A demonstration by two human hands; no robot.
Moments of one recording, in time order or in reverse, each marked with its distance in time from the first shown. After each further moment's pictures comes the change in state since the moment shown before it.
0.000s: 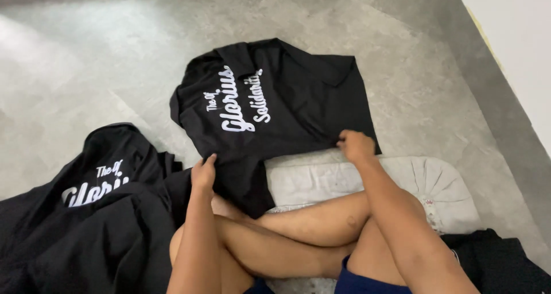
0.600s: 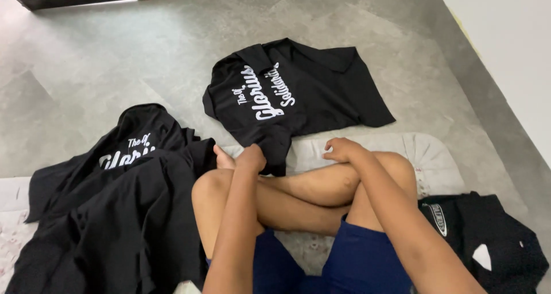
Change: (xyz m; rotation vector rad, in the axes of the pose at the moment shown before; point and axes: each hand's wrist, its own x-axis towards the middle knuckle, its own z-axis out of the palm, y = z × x) left_hand -0.043 -0.051 0.053 0.985 -0.211 0.457; right_hand -0.090 -0.013 0.010 0.046 -0.337 -0.297
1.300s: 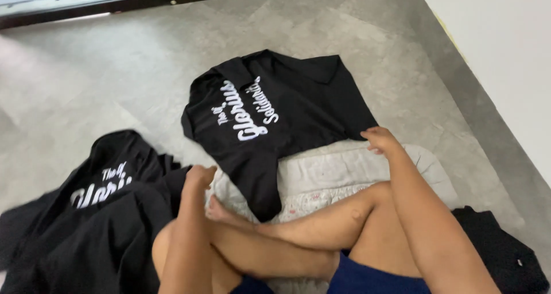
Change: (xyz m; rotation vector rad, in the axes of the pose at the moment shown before) left_hand 0.080 -0.098 -0.029 -0.281 -0.011 -0.353; right_hand 0.025 0.143 -0.053 0.783 0.353 0.477
